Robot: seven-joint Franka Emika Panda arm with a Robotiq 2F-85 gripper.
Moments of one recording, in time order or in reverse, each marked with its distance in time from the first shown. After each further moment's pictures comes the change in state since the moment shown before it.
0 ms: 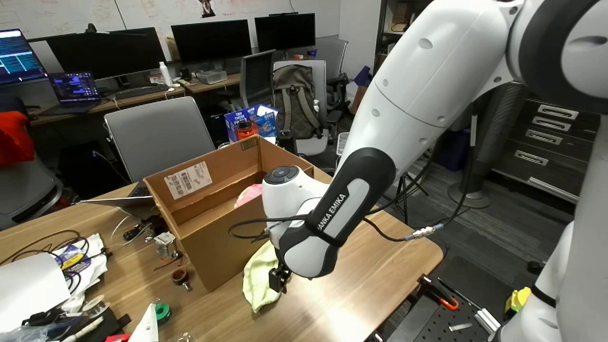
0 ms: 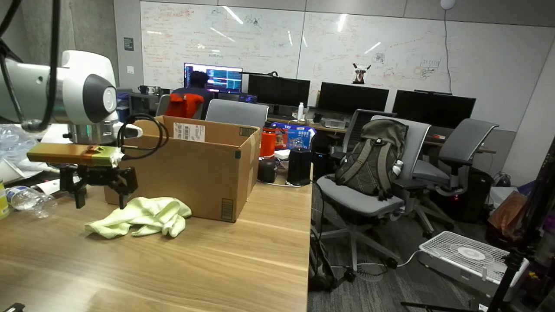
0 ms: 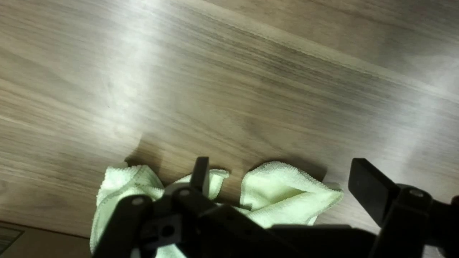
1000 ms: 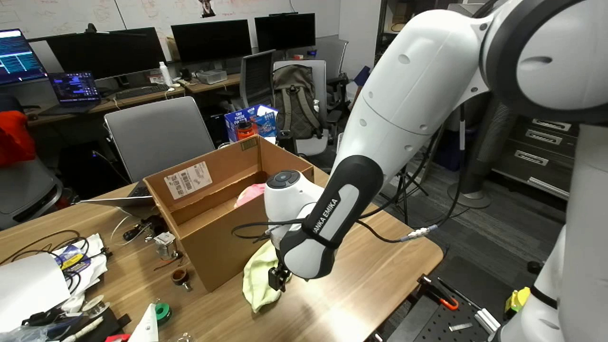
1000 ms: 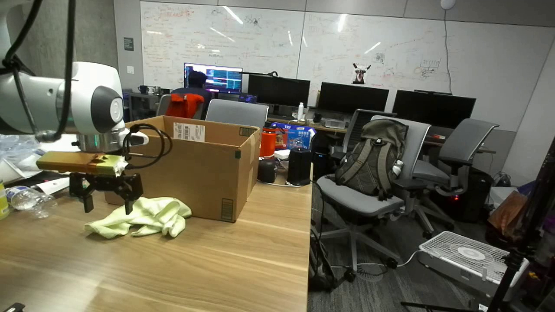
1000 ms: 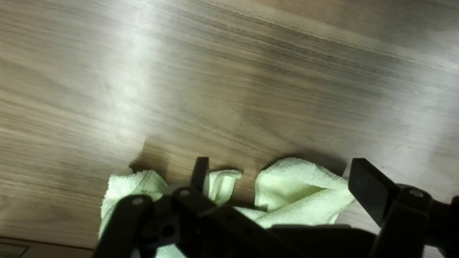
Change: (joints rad) arm 0.032 0.064 -0.054 0.025 0.000 0.052 0.043
